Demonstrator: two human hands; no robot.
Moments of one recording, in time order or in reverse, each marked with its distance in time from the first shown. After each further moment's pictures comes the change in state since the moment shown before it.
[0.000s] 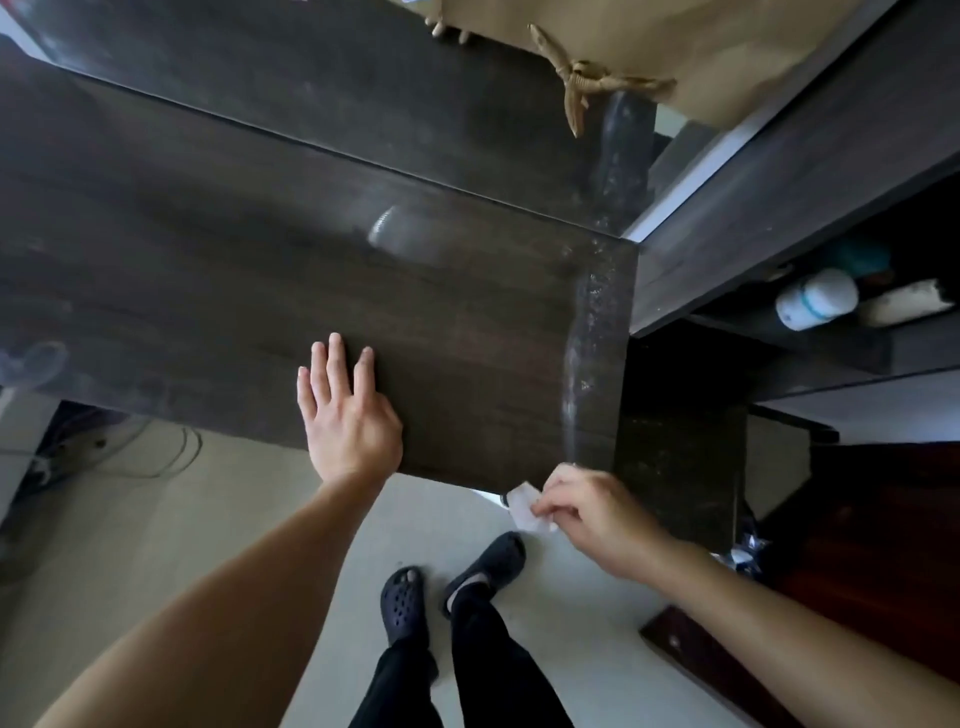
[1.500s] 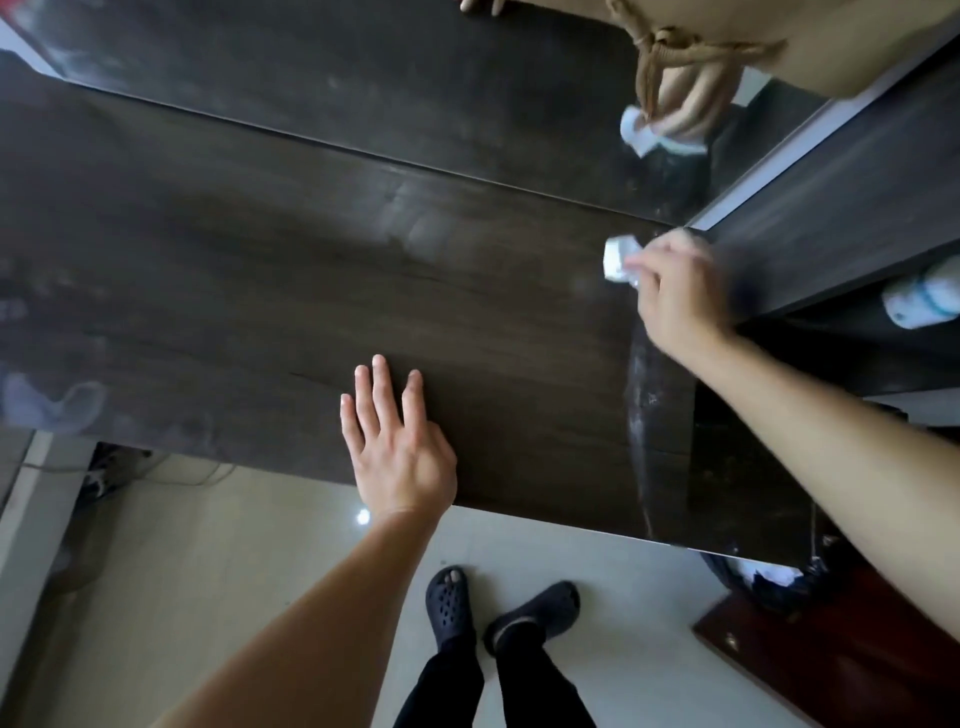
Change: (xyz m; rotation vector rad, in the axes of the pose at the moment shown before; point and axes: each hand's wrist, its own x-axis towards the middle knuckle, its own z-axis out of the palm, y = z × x) left_hand 0.002 -0.004 0.001 0.061 -0.043 0.024; right_hand 0.174 0.037 -0.098 -0.293 0.657 0.101
